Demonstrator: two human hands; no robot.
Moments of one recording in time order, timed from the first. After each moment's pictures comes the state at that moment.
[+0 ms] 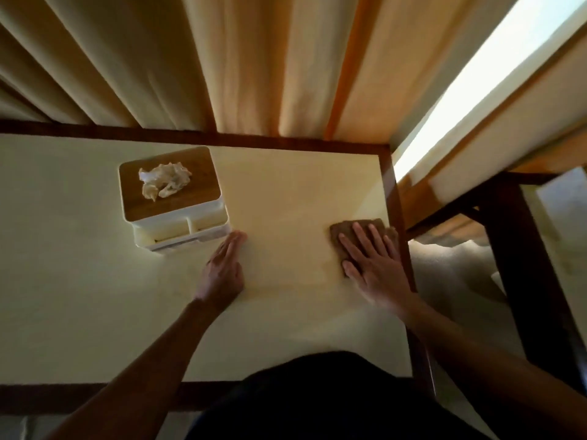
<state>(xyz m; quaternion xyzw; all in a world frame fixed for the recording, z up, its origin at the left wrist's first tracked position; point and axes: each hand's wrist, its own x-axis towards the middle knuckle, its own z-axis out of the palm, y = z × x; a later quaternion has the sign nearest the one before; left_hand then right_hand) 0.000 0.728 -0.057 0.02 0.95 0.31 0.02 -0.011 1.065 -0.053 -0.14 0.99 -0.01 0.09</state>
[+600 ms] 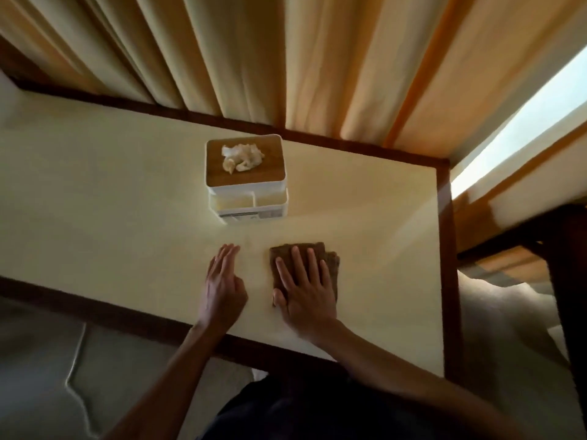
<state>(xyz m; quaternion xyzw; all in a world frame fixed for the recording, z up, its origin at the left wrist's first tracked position) 0.102 0.689 -0.039 -0.13 0.93 0.33 -0.07 0.069 0.869 -0.055 -0.24 0.96 -0.07 0.11</state>
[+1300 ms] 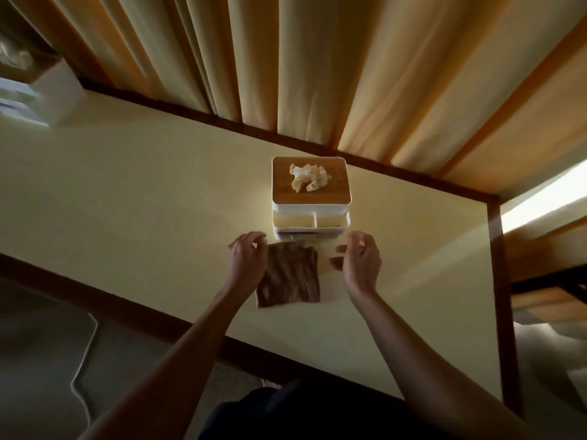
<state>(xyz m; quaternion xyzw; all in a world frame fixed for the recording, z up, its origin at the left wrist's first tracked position) 0.047 0.600 -0.014 -0.22 0.87 0.41 -0.15 -0.010 0.790 -0.004 0.18 0.79 -0.58 0.04</state>
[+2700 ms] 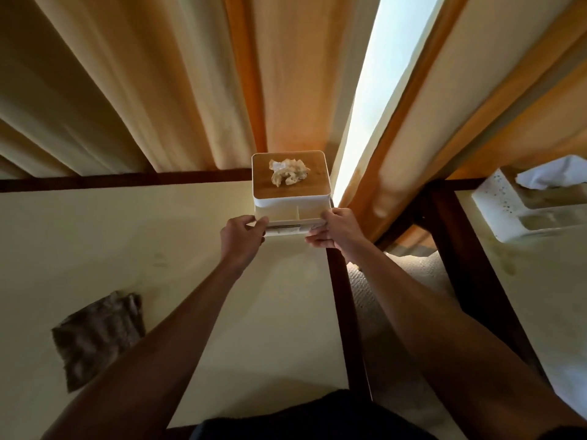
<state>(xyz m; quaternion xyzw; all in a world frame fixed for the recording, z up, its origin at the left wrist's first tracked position) -0.108 0.906 0.010 -0.16 0.84 0.51 0.04 -0.117 1.108 0.022 0.23 0.68 -0.67 0.17</state>
